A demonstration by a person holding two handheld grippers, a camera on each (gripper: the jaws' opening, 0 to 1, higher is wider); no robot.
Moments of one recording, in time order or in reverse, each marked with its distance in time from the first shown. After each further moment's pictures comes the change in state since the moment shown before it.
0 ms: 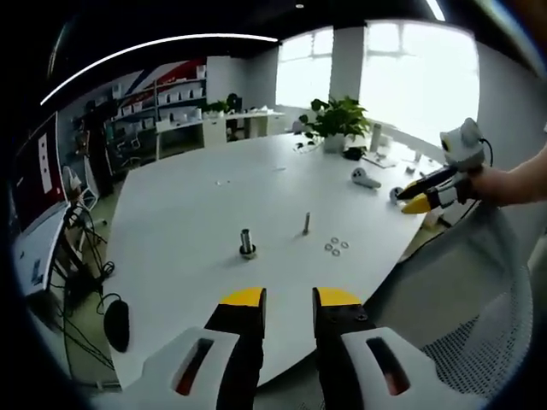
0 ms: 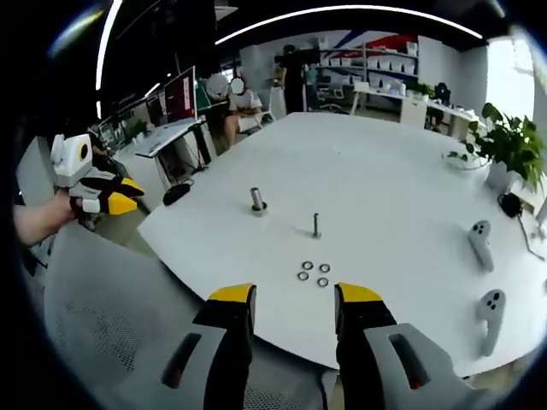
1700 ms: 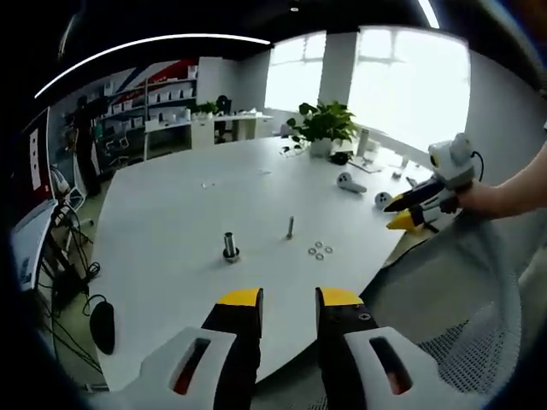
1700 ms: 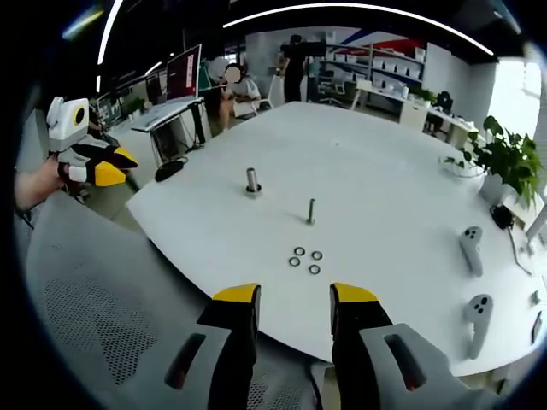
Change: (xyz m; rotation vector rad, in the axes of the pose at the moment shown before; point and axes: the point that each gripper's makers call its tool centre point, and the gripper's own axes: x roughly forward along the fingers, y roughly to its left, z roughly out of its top) left arm 0.001 -0.014 0.003 -0.022 -0.021 -0.074; right arm 0.003 0.005 -0.023 -0.095 0.045 -0.059
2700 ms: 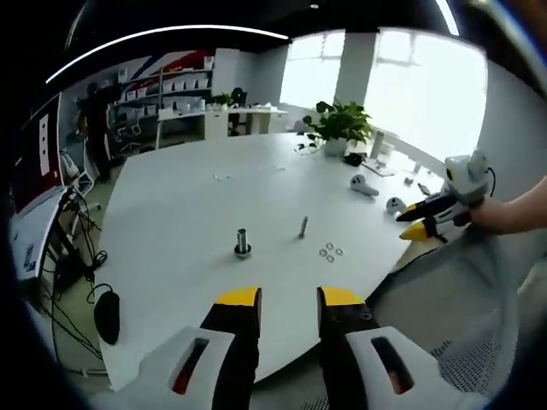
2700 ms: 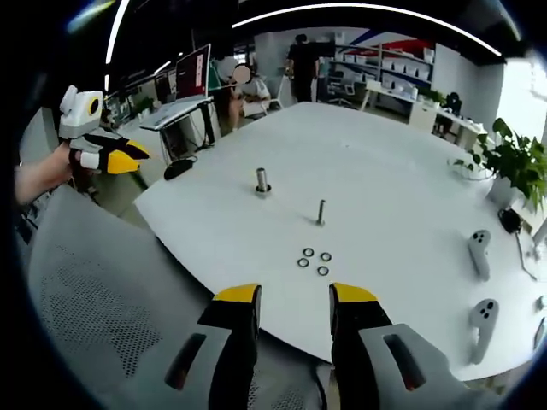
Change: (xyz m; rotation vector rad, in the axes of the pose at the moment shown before) left arm -0.004 0.012 0.005 -0.038 0.021 0.048; right arm 0.003 0.005 0.001 -0.009 0.002 0.039
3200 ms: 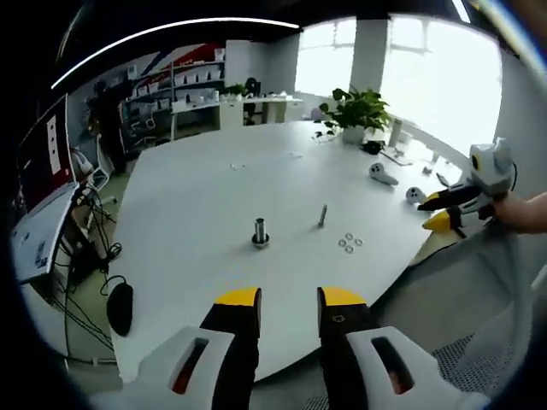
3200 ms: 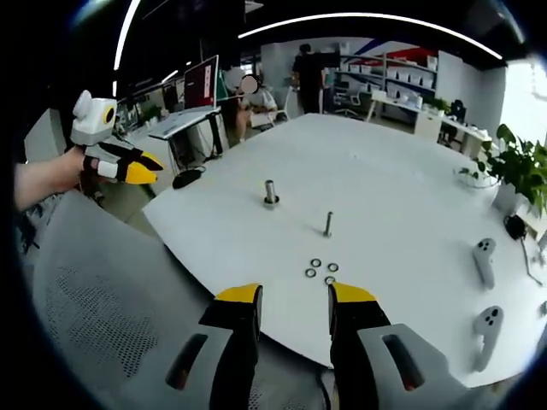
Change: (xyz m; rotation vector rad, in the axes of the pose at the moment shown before) left arm 0.007 0.019 -0.008 -0.049 0.057 0.078; right arm -0.001 0.008 0.006 -0.018 -0.032 0.038
